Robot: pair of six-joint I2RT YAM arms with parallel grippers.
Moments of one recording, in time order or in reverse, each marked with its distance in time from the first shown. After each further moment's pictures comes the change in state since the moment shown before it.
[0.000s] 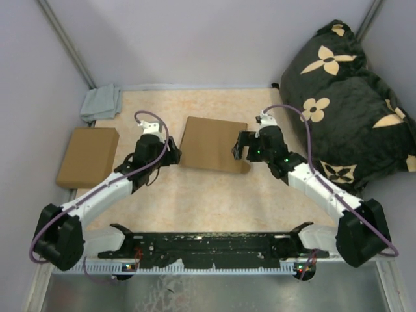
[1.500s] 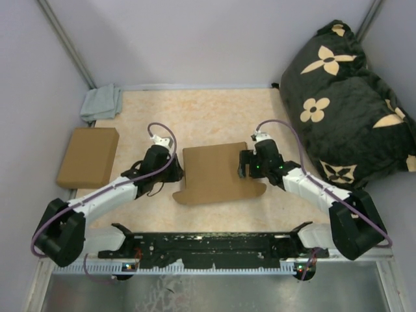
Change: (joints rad) left arm -0.081 0.028 -0.070 -0.100 0.104 -0.063; right arm 0.006 0.084 -0.133 -0.065 0.013 -0.066
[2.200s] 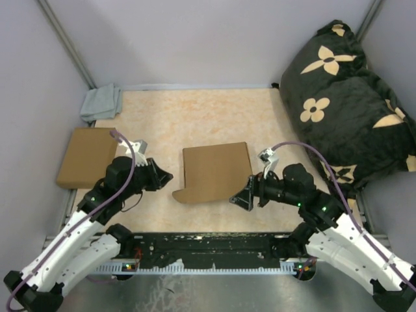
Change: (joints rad) left arm 0.000 -0.566 0.058 -0.377 0.119 -0.087; right arm 0.249 -0.710 -0.044 -0.263 -0.435 0.177
